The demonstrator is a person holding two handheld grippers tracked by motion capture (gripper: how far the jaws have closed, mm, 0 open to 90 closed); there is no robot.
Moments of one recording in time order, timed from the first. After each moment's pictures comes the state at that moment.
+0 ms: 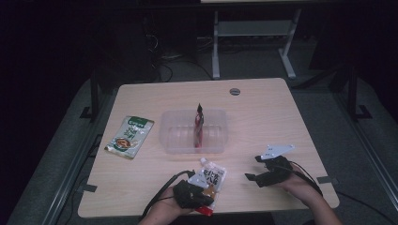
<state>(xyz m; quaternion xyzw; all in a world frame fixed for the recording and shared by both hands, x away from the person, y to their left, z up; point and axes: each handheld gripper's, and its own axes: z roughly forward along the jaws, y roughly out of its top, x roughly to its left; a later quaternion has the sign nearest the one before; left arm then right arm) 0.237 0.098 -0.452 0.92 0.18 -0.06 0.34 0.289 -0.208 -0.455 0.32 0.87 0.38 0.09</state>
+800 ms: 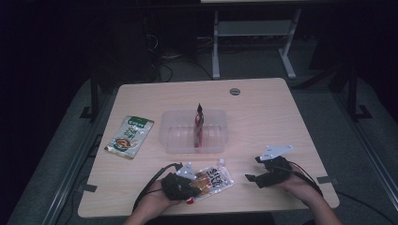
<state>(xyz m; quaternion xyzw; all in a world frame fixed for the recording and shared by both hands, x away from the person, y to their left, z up) 0.255 0.128 -0.448 0.92 0.21 -0.03 0.31 0.289 -0.207 -0.458 0.31 0.87 0.36 0.09</state>
